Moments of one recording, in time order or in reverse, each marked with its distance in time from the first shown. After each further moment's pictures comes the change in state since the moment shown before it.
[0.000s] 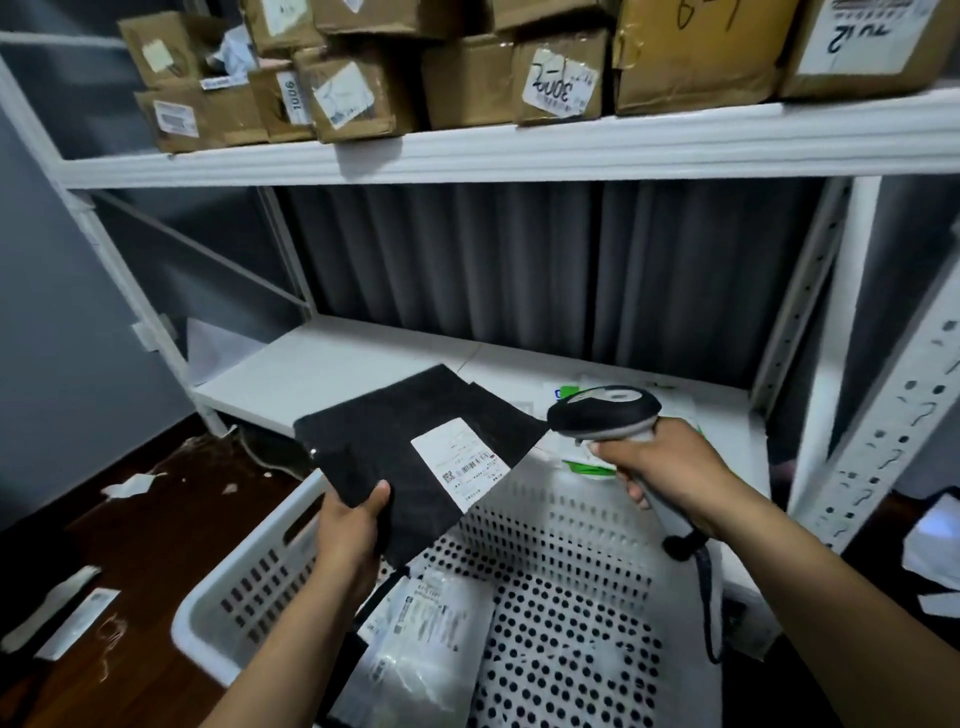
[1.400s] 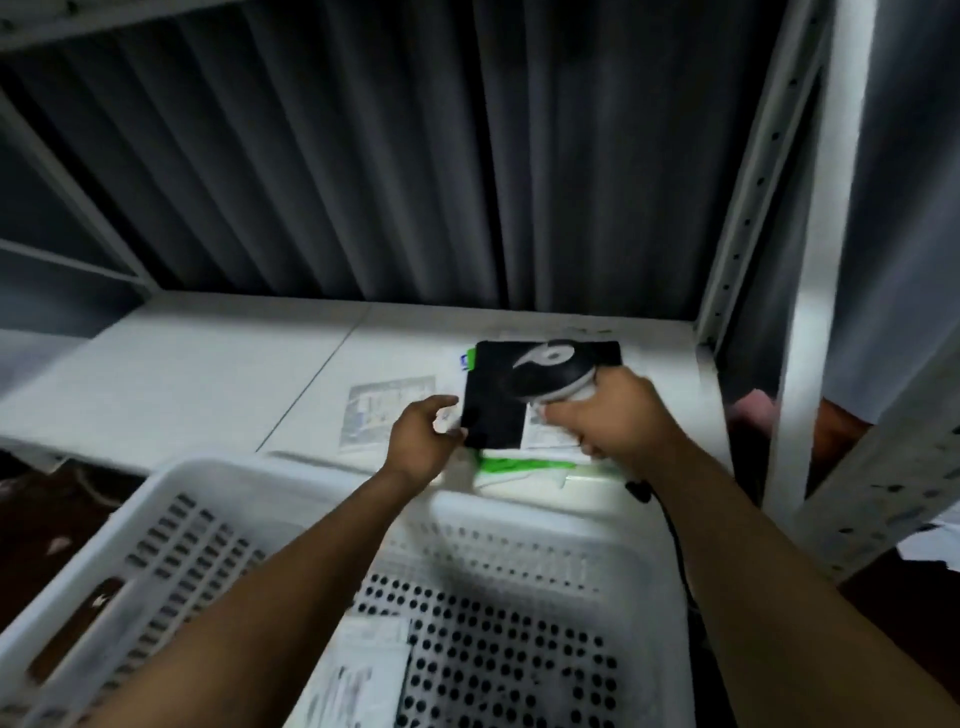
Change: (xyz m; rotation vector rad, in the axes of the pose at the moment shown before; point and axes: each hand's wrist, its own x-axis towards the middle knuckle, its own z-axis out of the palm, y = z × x) left_hand 0.154 -0.147 0.242 0.977 -0.486 0.366; right_hand 0.174 0.107 -0.056 -0.170 0.165 0.084
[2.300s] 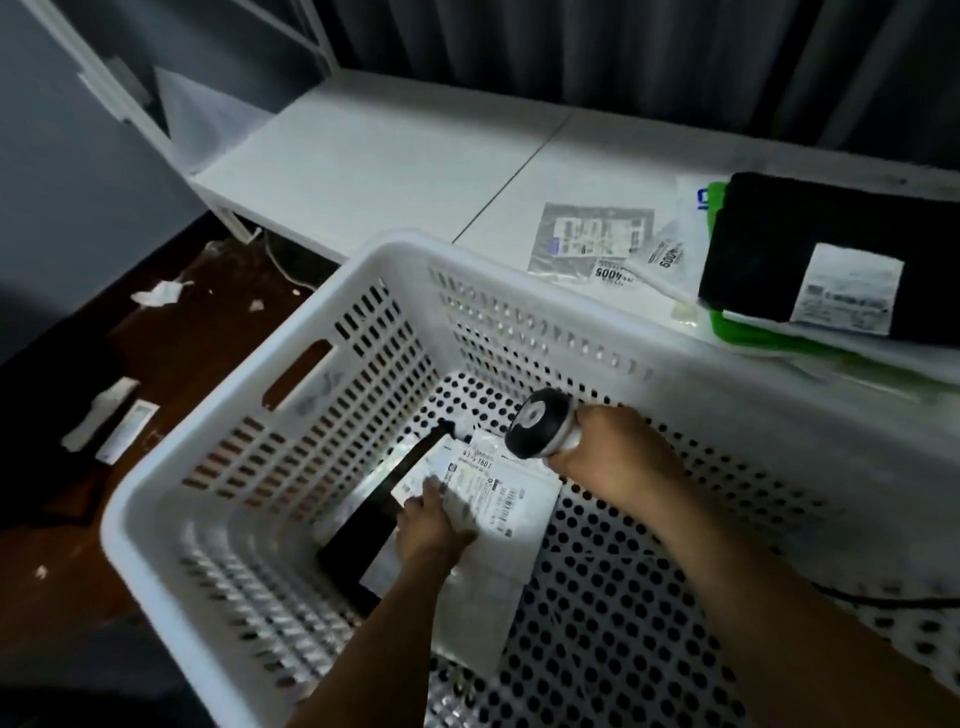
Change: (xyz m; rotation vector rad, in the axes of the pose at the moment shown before) left_hand -0.212 -0.300 -0.023 0.449 -0.104 -0.830; right_hand -0.077 0.021 0.241 -0.514 -0.540 -0.138
